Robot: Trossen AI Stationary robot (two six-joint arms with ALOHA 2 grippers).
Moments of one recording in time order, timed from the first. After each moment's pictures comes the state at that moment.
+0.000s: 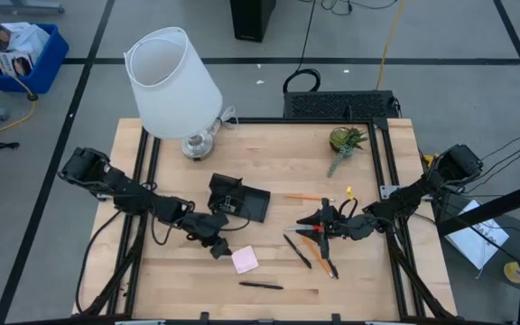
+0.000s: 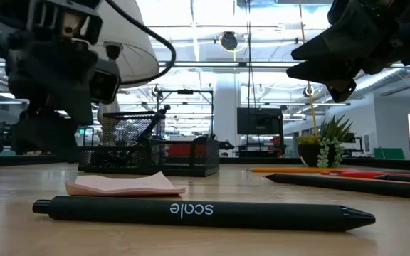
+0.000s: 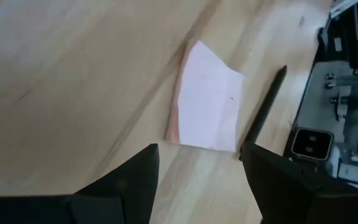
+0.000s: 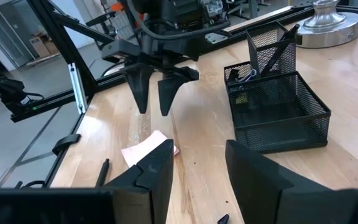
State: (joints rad) left arm -0.35 1.52 0.57 0.19 0.17 -1.19; right arm 0.52 1.38 0.35 0.76 0.55 0.49
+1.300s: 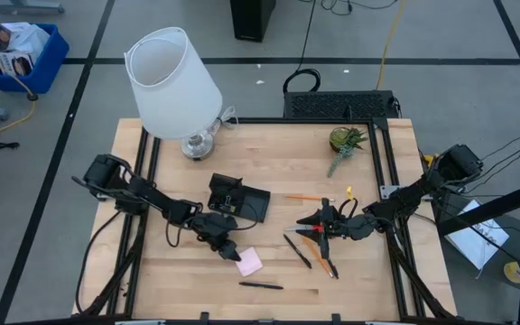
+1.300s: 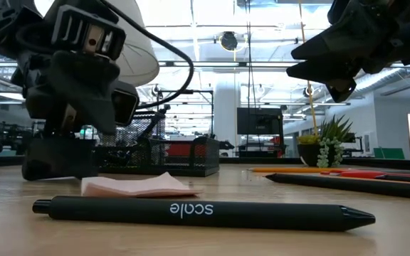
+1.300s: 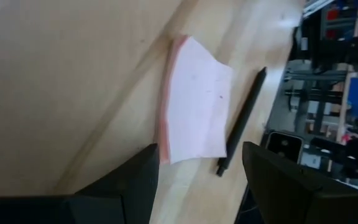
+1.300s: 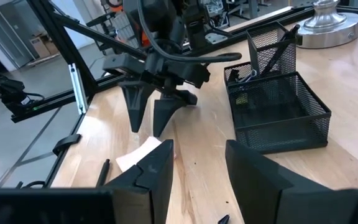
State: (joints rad) left arm -0.31 1.73 0.57 0.52 0.32 -1.27; right arm 0.52 1.38 0.36 0.76 0.55 0.49
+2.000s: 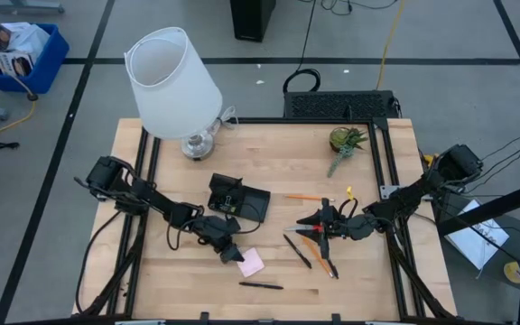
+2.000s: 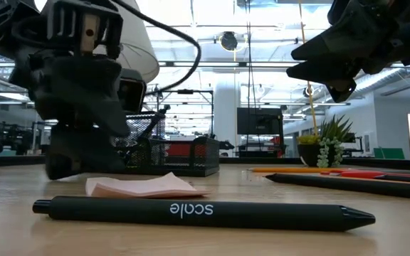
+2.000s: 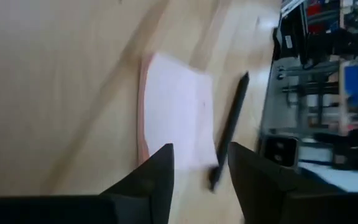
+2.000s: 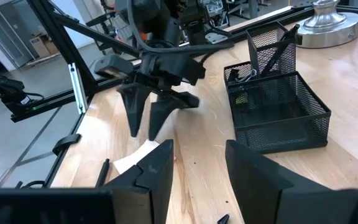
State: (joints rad) left arm -0.33 1.77 0.59 0.58 0.25 -1.14; right arm 0.52 1.38 0.36 0.76 0.55 0.49
